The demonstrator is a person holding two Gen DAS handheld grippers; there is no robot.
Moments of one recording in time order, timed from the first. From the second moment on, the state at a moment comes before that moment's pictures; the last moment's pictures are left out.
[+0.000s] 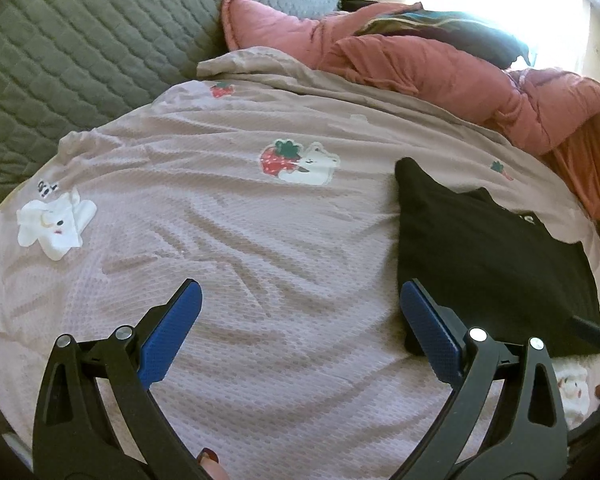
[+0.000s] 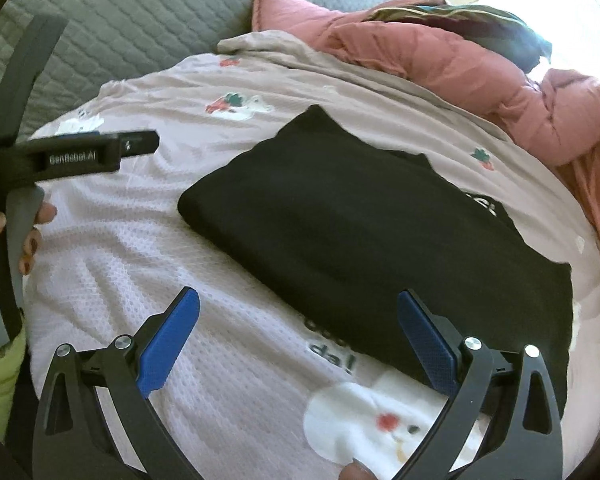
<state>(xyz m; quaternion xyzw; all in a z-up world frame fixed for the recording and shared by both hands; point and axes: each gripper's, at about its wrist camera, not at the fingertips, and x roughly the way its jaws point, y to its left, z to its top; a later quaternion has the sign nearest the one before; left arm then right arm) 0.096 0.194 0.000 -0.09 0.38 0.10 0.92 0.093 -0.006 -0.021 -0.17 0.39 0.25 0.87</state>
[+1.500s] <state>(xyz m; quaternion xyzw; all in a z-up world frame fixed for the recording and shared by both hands) 0.183 0.196 0.016 -0.17 0.41 0.06 0.90 0.122 0.043 -0.029 -0.22 0.28 0.28 0.89</state>
